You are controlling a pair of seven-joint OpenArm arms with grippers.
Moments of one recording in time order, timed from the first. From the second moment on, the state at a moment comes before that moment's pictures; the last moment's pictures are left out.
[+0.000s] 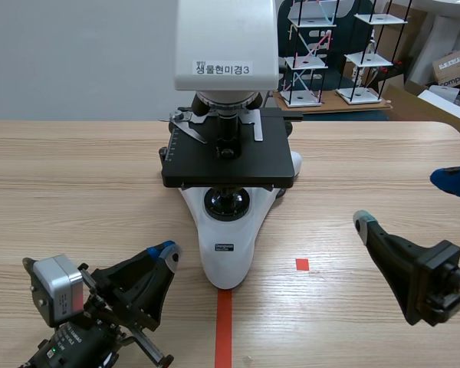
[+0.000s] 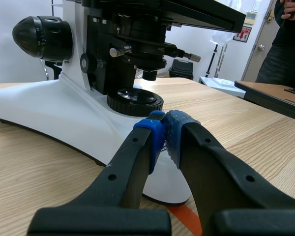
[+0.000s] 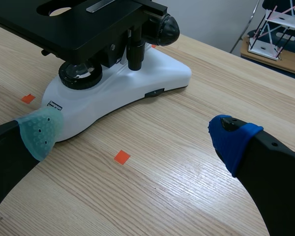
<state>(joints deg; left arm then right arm) 5.0 -14.2 26.4 44.5 0.8 -24.4 -74.2 -45.2 30.7 12.7 114.3 16.8 24.3 10.1</state>
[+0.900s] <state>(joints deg) 34.1 -42.7 6.2 83.0 -4.0 -30.4 -62.5 -45.2 30.7 12.7 114.3 16.8 24.3 10.1</state>
